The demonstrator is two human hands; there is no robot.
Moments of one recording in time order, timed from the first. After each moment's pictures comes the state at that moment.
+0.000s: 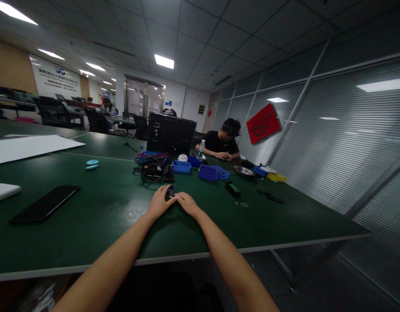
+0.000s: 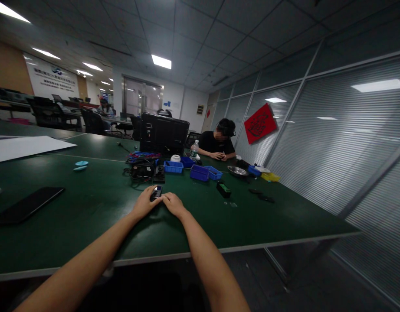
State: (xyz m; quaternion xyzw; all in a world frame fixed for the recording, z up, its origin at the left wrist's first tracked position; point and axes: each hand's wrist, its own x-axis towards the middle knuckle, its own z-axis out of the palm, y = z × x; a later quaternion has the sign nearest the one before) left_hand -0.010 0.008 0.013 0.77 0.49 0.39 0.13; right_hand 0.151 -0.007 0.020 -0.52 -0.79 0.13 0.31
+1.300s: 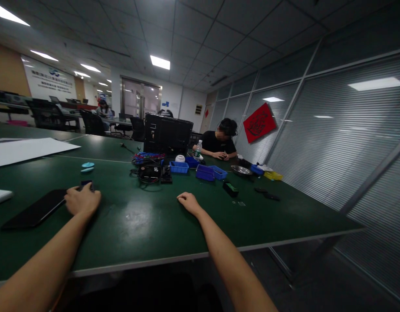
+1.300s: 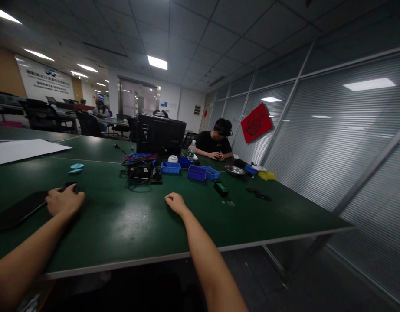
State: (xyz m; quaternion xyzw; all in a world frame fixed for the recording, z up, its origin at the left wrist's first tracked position) left_hand -0.190 0.015 0.061 0.46 0.84 0.29 0.03; right_hand 0.173 -0.003 0.018 -0.57 -0.74 0.14 0.33
